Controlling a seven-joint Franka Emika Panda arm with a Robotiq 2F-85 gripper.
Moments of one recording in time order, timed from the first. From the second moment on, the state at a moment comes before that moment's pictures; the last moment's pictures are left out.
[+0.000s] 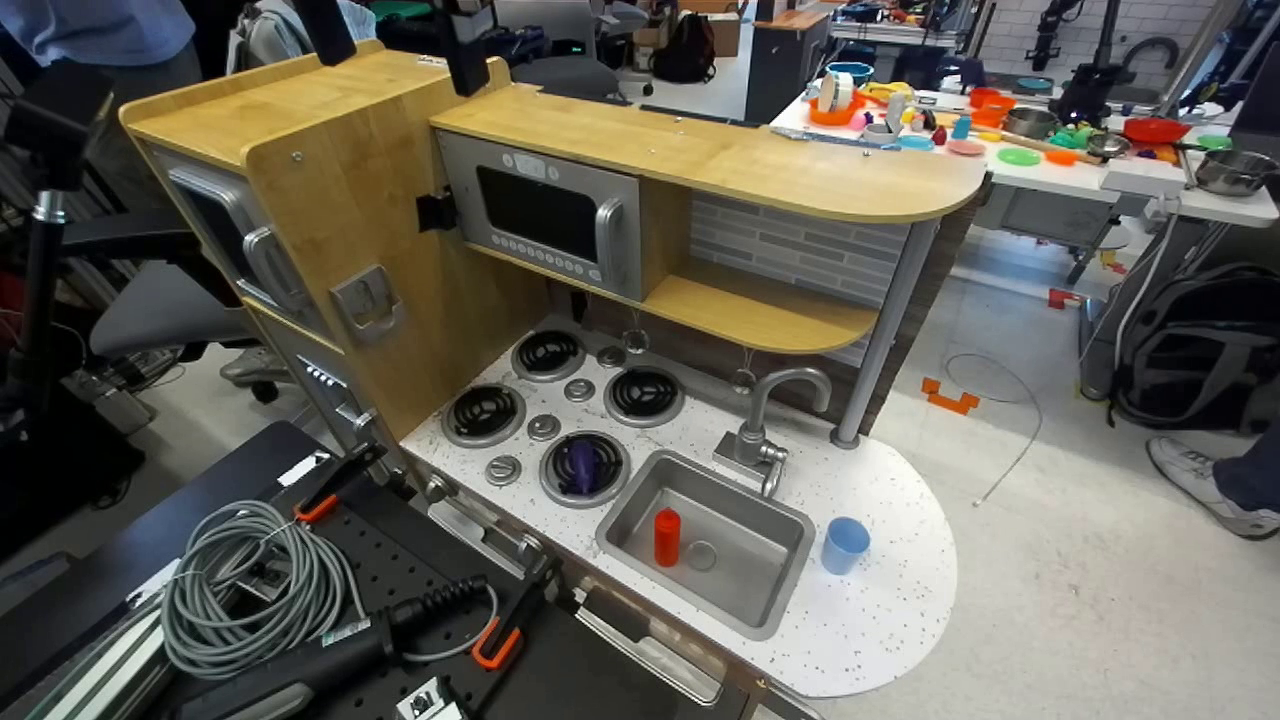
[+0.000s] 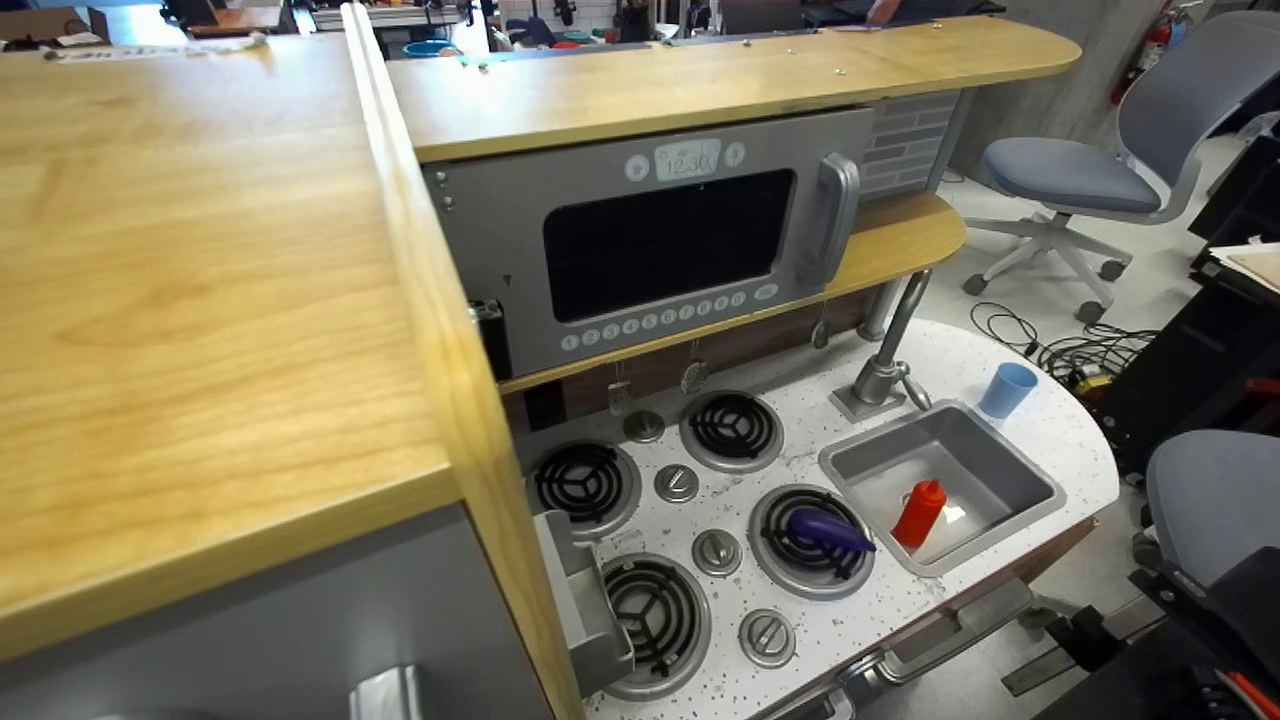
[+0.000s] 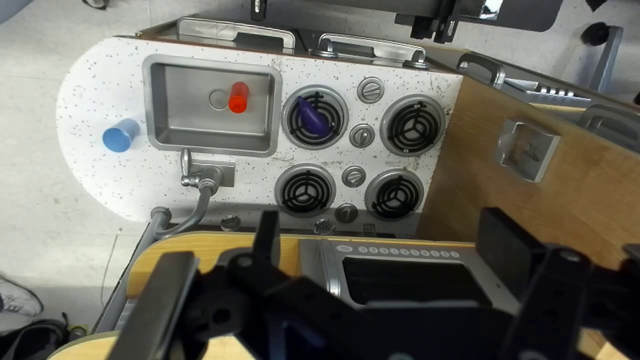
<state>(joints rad) 0.01 -0.56 -0.15 -2.35 0.02 1.92 -0.29</state>
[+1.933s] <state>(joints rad) -0.01 -0.33 -0.17 -2.33 -0.01 2.13 -0.30</state>
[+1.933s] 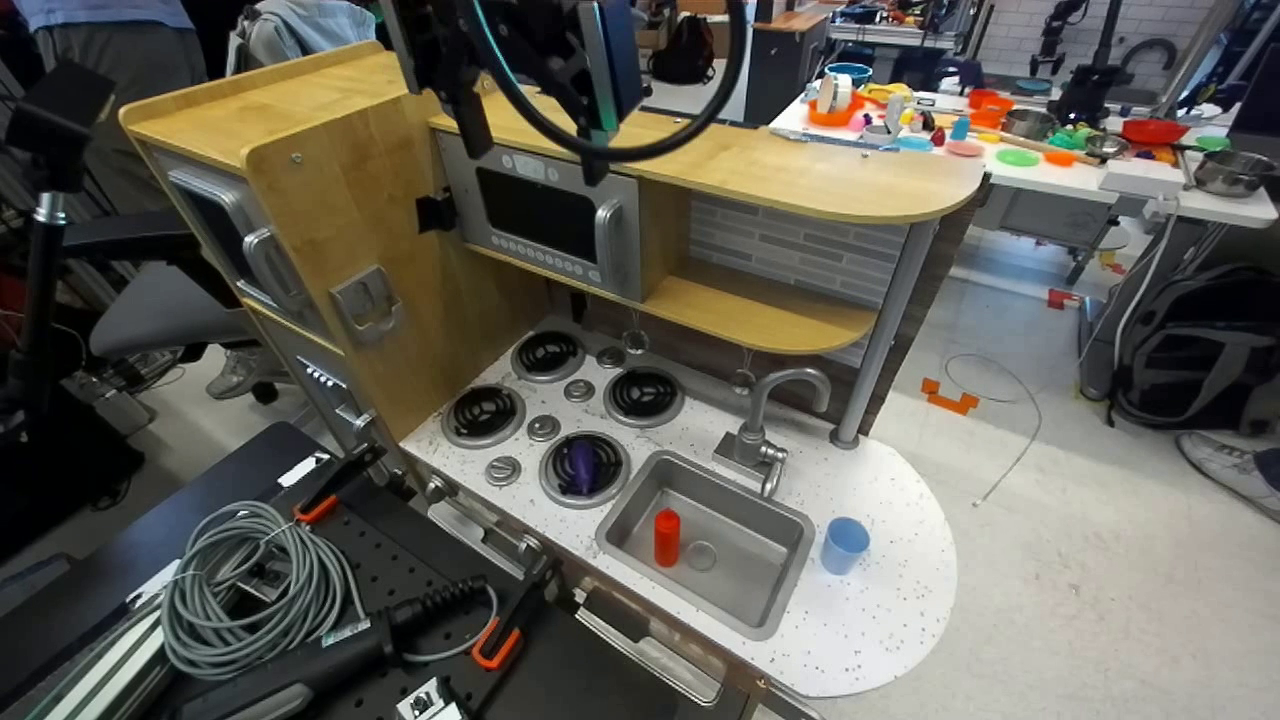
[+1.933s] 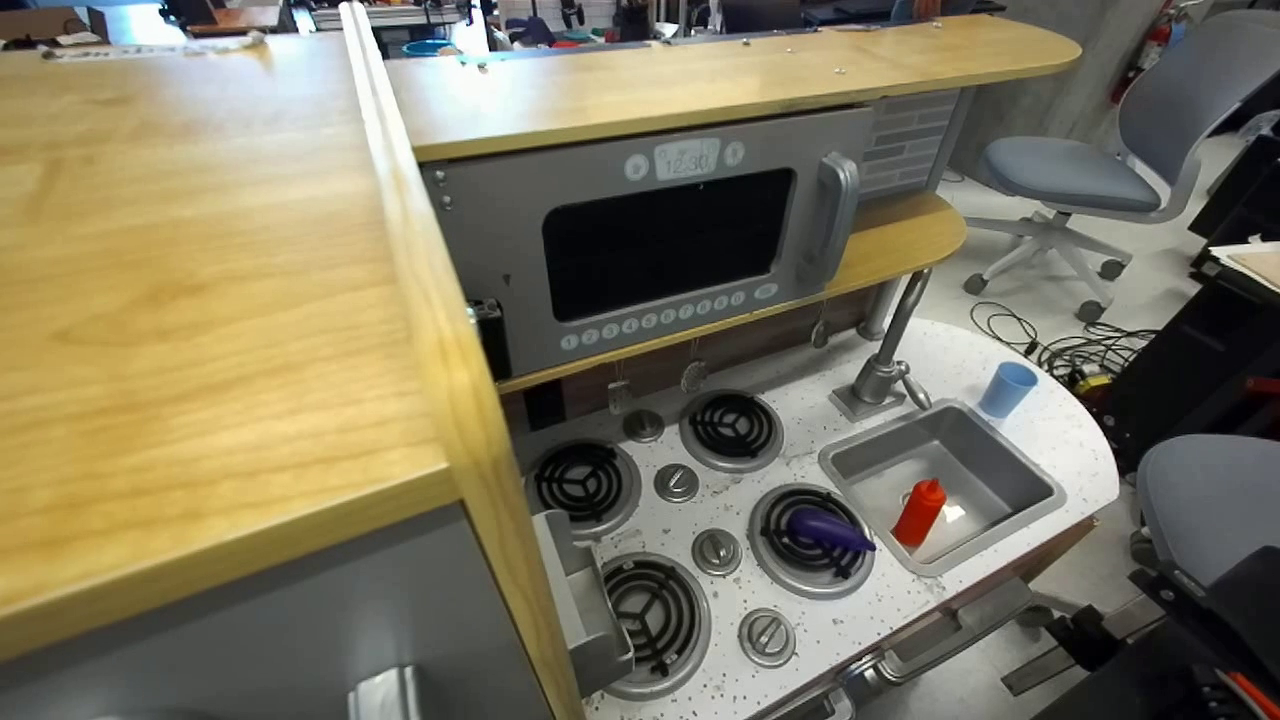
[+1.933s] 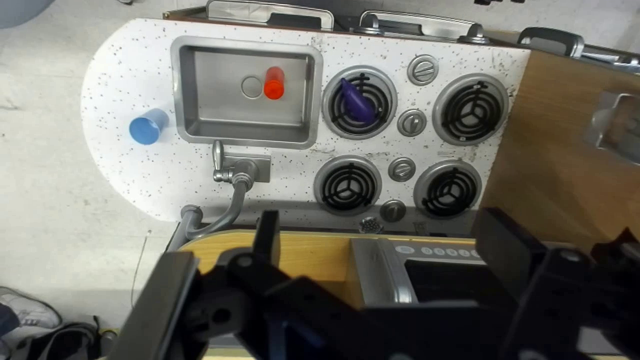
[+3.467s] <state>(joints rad) -0.25 0.43 -0.18 -1.89 -0.01 2.28 -0.34</state>
